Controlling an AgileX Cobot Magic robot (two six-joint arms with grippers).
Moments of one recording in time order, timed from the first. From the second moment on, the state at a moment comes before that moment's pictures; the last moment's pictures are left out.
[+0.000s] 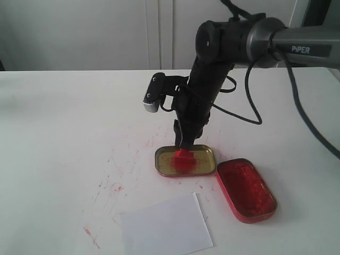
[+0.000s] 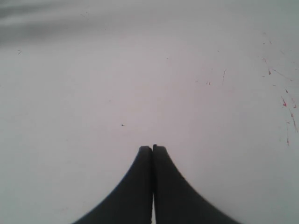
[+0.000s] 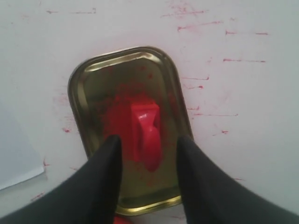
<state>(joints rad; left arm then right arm) -0.03 0.00 0.02 -0.07 0.44 0.10 0.50 2.08 -1.64 0.20 1.00 -1.00</state>
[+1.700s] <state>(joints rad) -0.03 0.00 0.02 -0.07 0.44 0.10 0.50 2.18 -1.64 0.16 0.97 -0.94</state>
